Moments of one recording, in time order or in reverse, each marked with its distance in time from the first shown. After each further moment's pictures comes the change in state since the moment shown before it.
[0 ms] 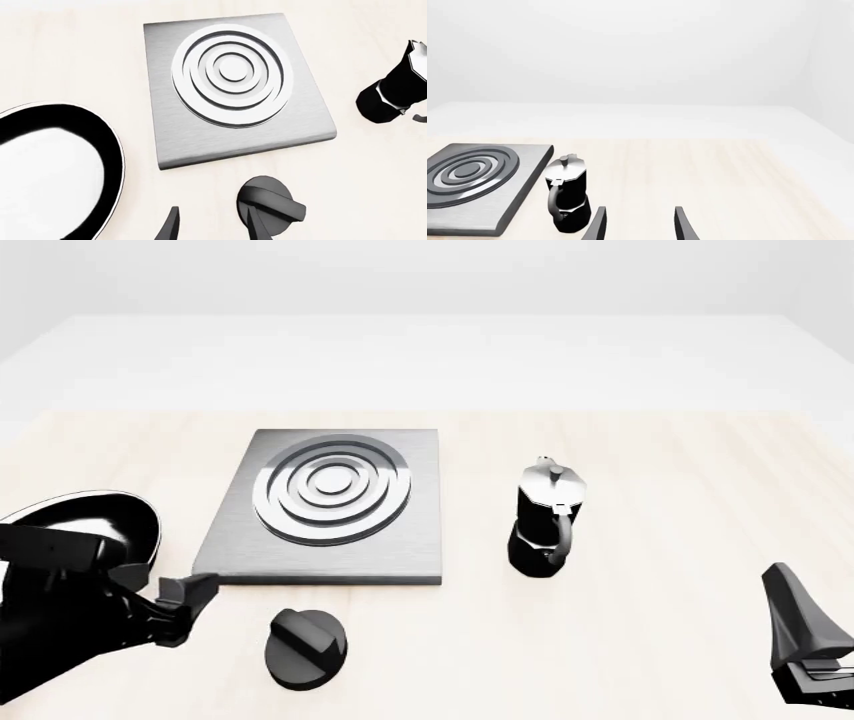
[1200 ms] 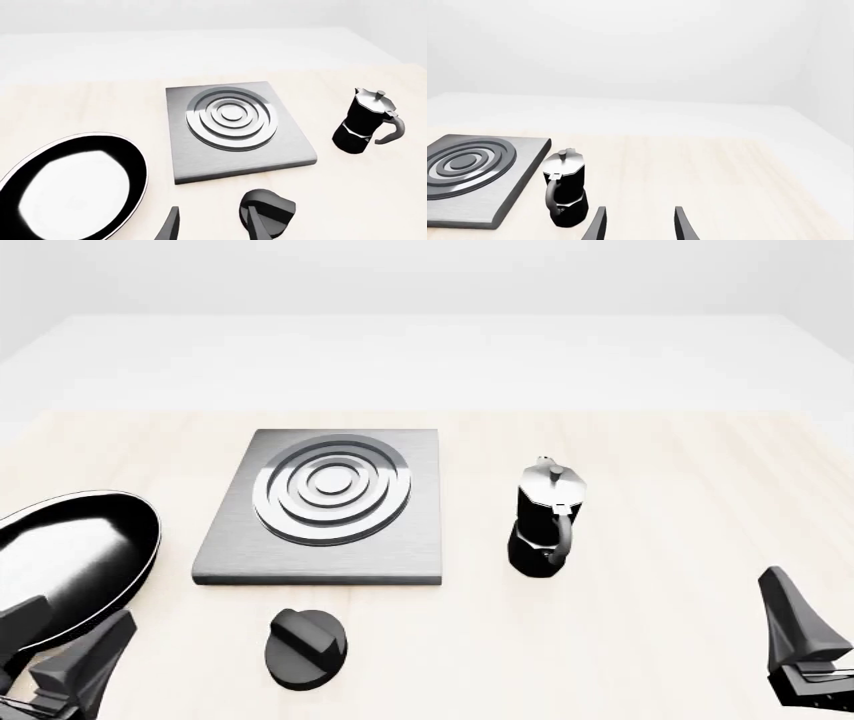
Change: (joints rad) left arm 0.040 -0.758 0.138 0.230 0.039; right arm 0.001 0.002 0.000 0.018 -0.029
